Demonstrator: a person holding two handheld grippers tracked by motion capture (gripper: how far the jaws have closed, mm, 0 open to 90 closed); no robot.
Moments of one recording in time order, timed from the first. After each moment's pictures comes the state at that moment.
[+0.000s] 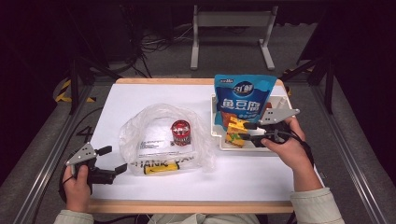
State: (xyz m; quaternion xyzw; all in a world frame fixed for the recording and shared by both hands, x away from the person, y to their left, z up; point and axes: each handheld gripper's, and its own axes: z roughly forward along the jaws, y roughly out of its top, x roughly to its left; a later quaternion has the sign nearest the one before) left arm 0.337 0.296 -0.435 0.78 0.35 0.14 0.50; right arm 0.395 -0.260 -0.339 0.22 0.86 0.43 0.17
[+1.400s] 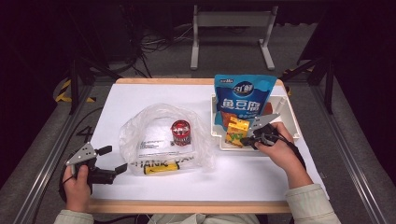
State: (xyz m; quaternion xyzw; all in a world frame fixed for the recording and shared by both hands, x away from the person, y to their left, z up) left arm 0.337 0.296 -0.434 0.78 0.35 0.14 0.50; right arm 0.418 -0.257 -0.390 0.25 0.91 0.32 0.11
